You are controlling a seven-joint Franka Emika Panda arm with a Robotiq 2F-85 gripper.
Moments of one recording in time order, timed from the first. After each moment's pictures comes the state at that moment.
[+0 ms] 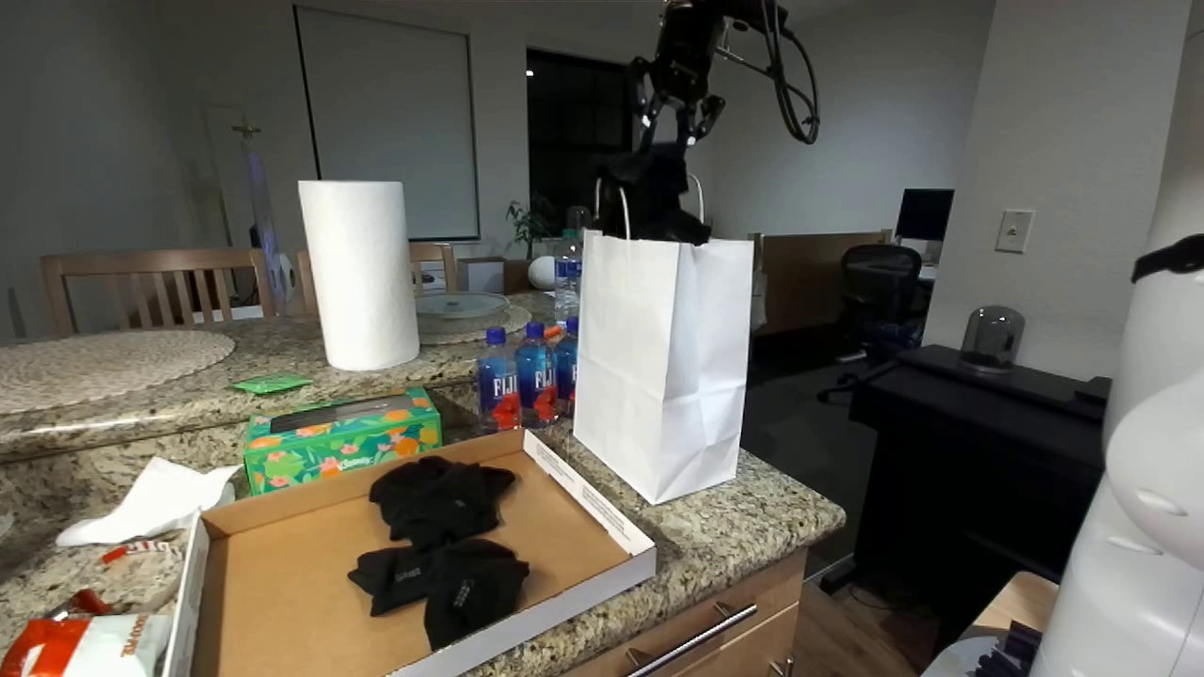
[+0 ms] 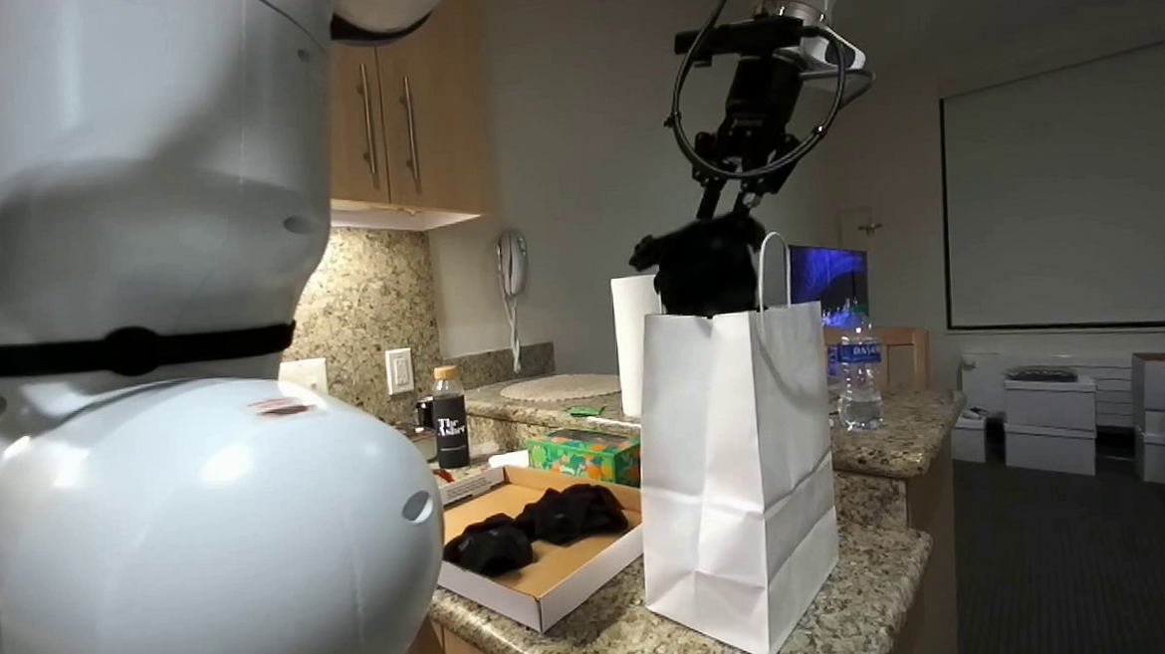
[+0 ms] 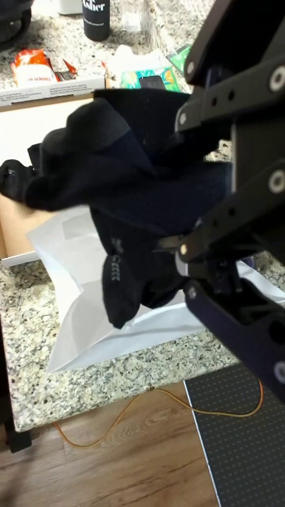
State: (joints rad) arm 0.02 0.11 -0.29 -1.36 0.36 1.25 0.11
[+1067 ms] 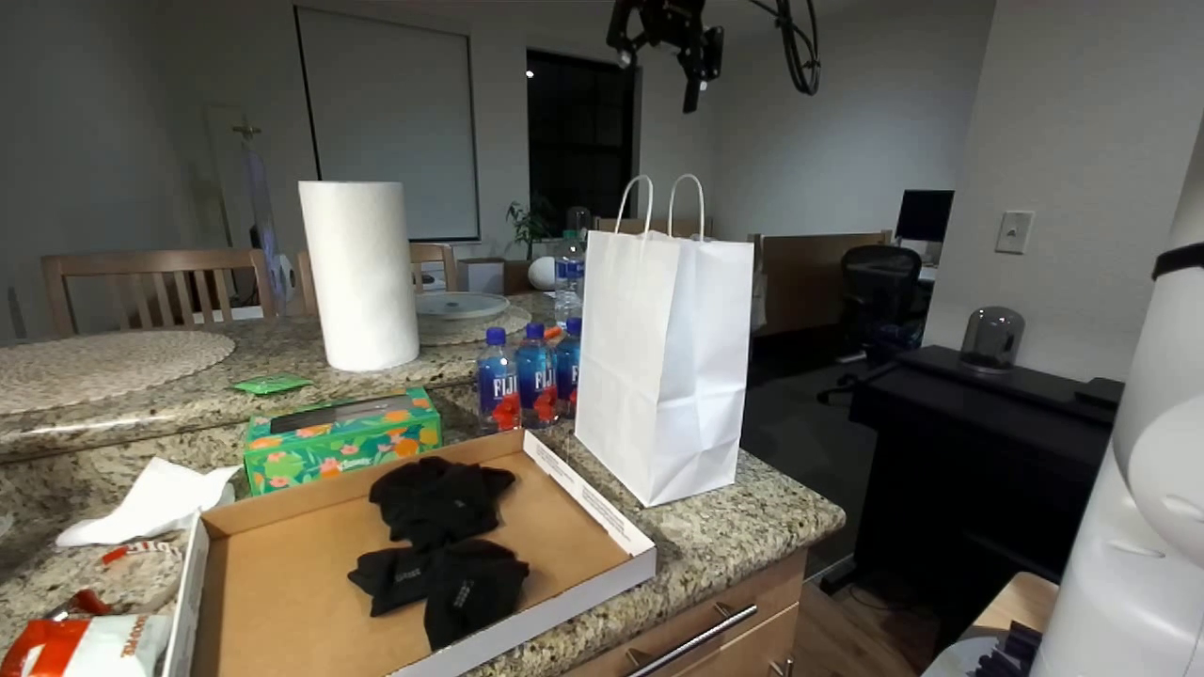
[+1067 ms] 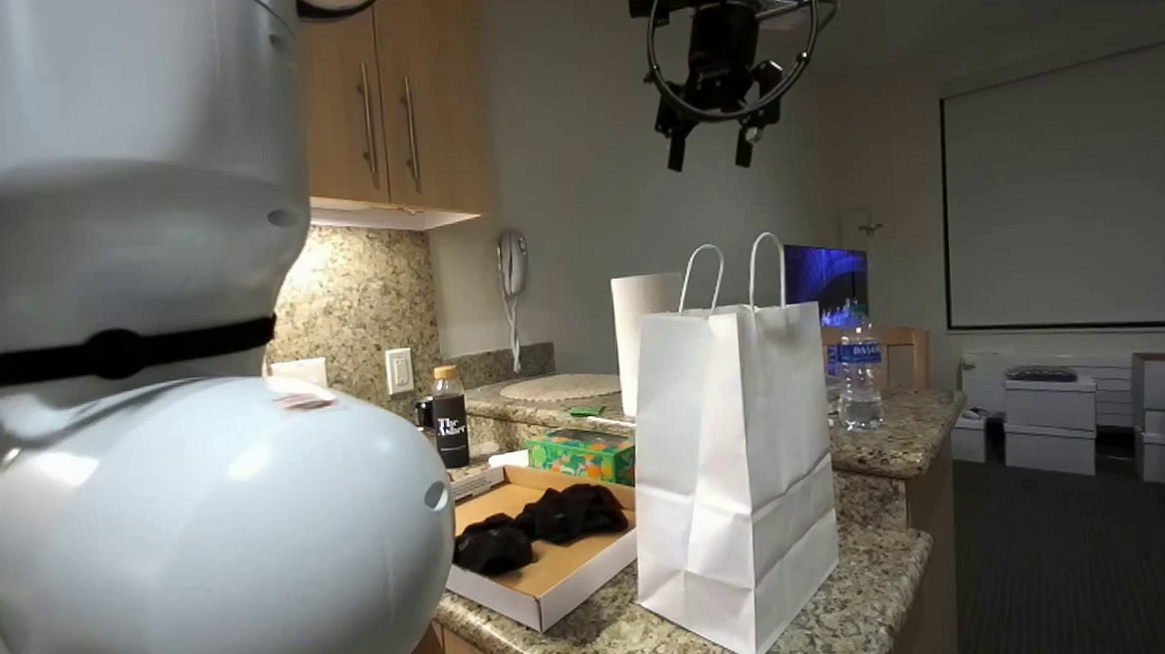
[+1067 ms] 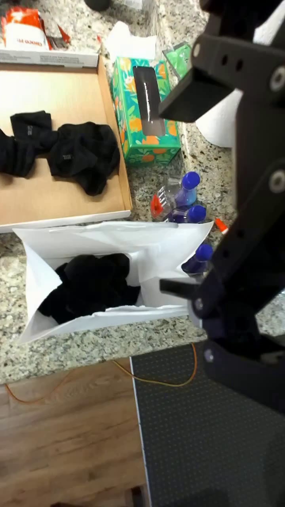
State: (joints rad) arm 0.10 0.03 -0.24 -1.29 0.18 1.27 0.10
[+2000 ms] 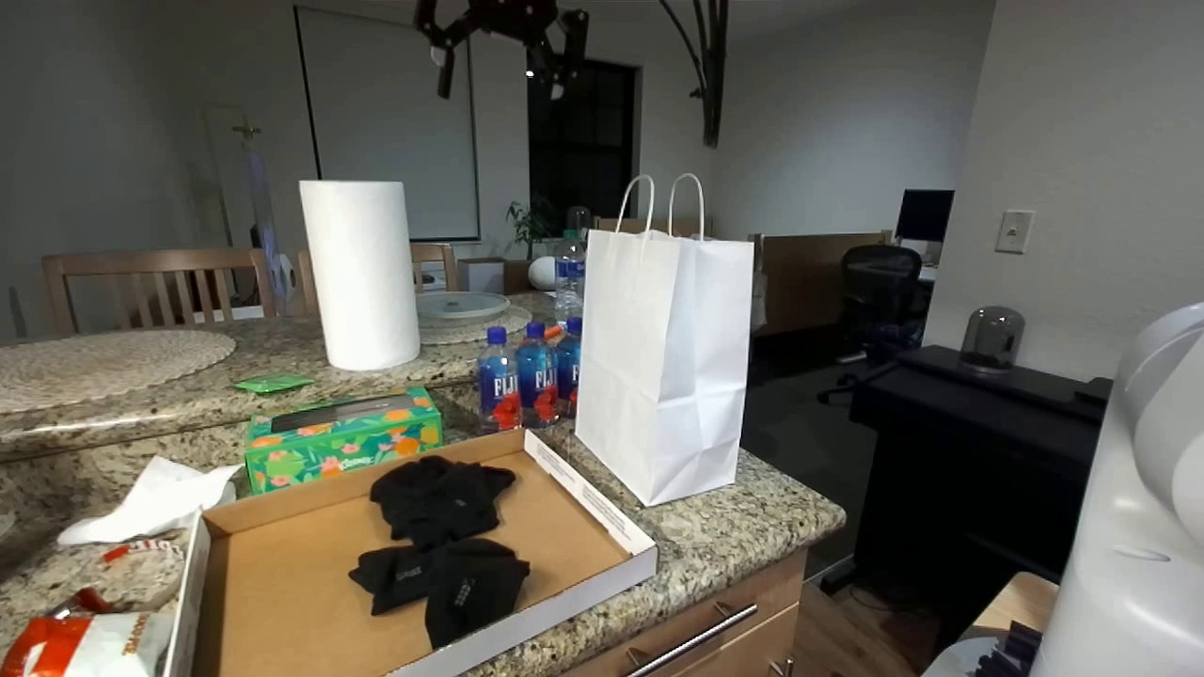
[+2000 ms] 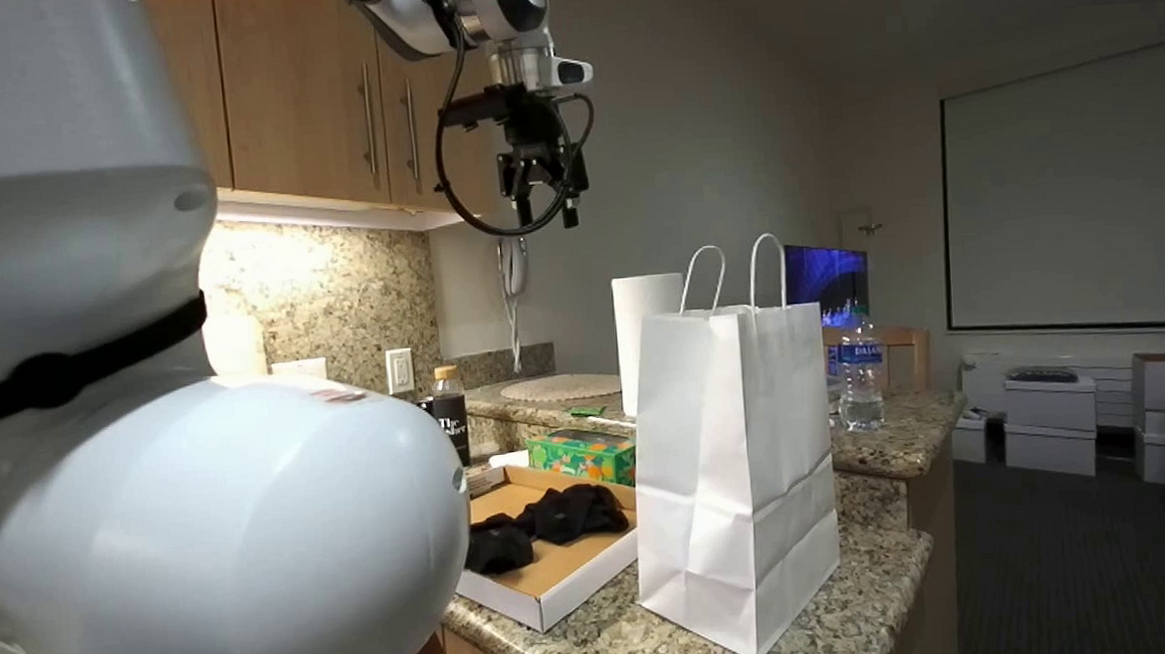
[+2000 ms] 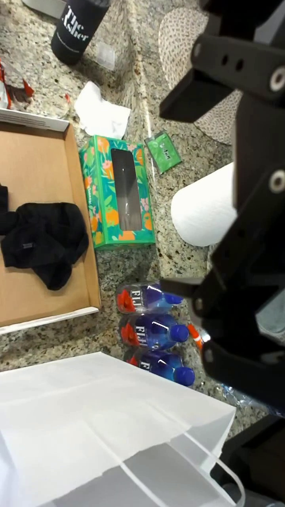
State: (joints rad) arm 0.22 -0.28 0.14 -1.84 0.04 1.86 0.53
